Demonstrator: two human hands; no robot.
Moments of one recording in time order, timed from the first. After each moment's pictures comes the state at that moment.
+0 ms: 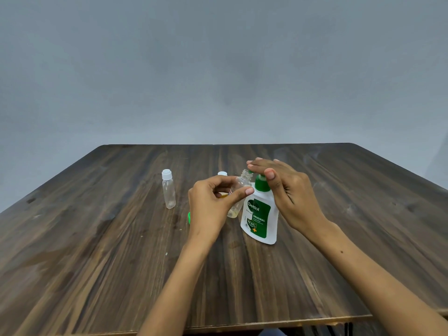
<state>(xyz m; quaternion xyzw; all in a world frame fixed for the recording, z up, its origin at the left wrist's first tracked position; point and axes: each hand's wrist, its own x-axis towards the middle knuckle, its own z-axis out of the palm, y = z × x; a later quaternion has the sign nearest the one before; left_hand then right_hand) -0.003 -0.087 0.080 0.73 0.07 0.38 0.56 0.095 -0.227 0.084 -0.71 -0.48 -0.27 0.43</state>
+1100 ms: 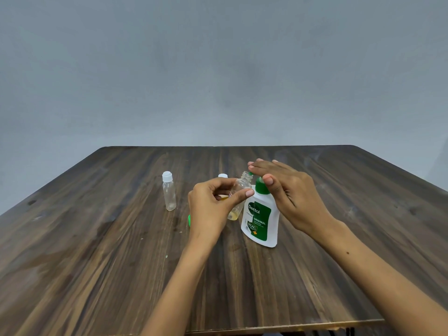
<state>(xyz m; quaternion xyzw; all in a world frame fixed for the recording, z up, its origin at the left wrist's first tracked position) -0.001 -0.086 0.078 0.73 0.09 0.36 0.58 0.096 -0.233 0.092 -0.73 -0.51 -0.29 0.35</state>
